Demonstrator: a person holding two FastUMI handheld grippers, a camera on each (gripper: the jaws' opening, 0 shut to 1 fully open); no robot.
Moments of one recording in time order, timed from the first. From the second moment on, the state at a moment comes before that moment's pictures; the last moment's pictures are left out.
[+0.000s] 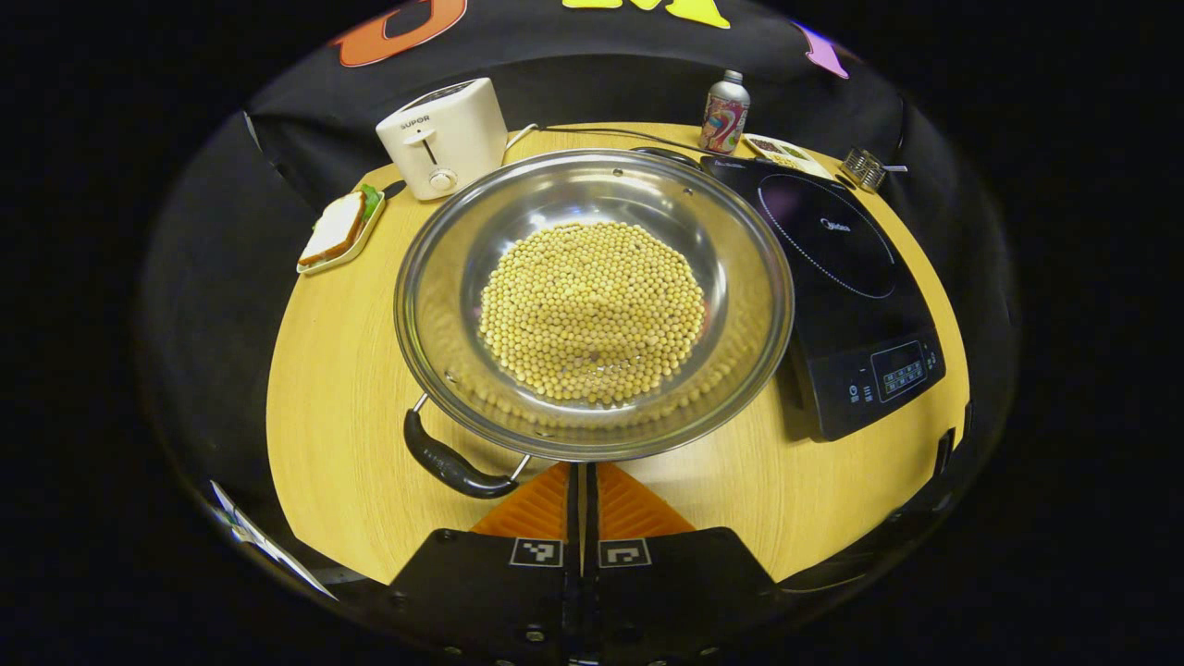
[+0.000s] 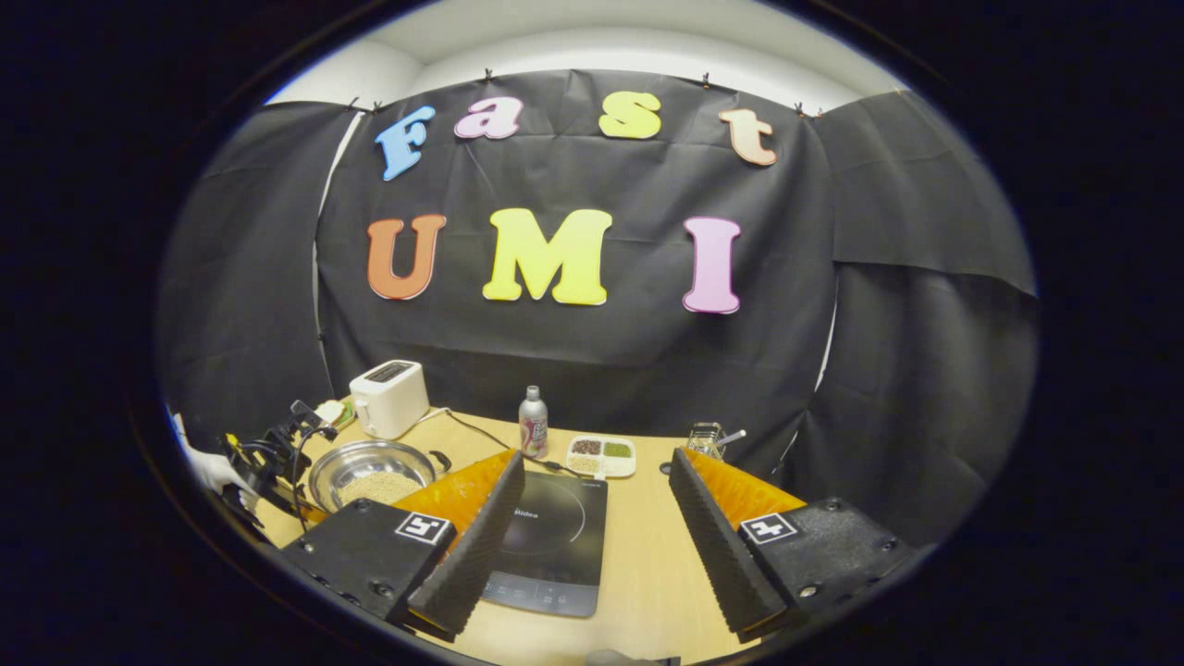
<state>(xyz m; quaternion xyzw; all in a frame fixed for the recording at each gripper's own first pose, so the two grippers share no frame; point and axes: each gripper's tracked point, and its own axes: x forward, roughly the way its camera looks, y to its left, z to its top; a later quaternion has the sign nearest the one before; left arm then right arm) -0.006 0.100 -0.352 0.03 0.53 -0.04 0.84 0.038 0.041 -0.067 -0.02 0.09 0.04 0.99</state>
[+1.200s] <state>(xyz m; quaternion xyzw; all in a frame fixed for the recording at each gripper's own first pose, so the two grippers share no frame) 0.022 0.184 -0.356 0.00 0.51 0.03 0.86 0.024 0.054 -0.073 -0.04 0.10 0.04 0.99</state>
